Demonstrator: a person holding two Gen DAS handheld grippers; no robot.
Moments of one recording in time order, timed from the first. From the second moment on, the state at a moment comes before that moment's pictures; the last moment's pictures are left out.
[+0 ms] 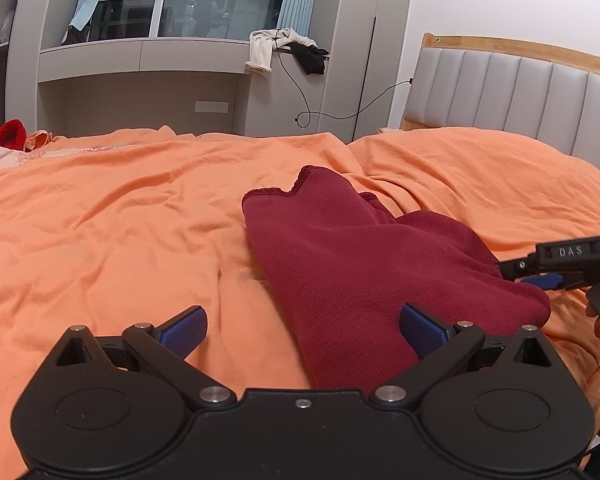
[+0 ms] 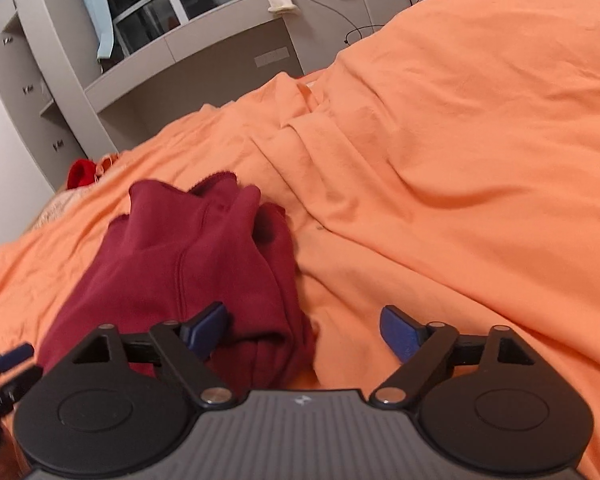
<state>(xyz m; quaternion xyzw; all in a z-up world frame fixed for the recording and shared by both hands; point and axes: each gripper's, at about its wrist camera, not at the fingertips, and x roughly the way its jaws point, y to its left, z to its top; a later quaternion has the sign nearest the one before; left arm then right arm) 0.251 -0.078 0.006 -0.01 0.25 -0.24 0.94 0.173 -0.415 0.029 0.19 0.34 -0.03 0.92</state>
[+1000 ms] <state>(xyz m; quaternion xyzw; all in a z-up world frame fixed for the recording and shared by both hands) 0.250 -0.077 0.007 0.00 0.25 -0.24 0.94 0.183 -0.418 0.005 0.28 0.31 0.02 0.91</state>
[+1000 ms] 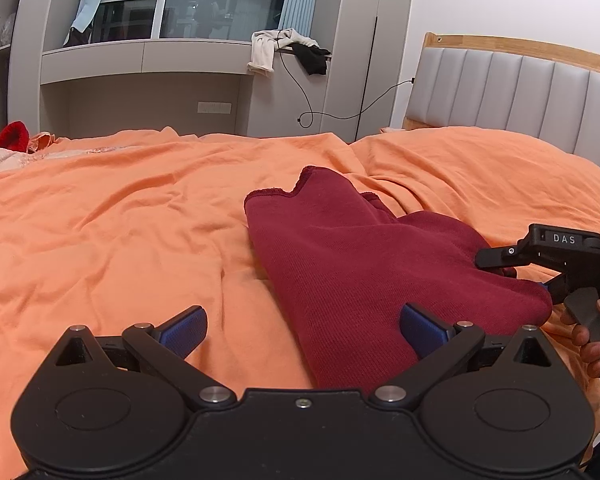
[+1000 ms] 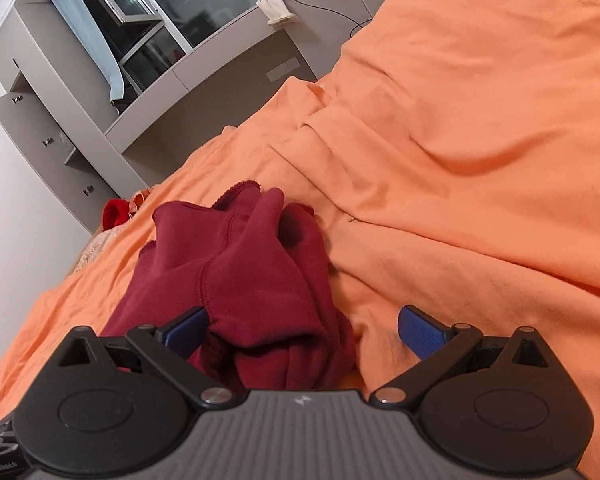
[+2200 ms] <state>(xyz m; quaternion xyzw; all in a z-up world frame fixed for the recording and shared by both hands) 0.299 -0.065 0.000 -0.11 0.32 -0.28 0.90 0.181 -0.406 0.000 0.31 0.27 0.05 0.91</state>
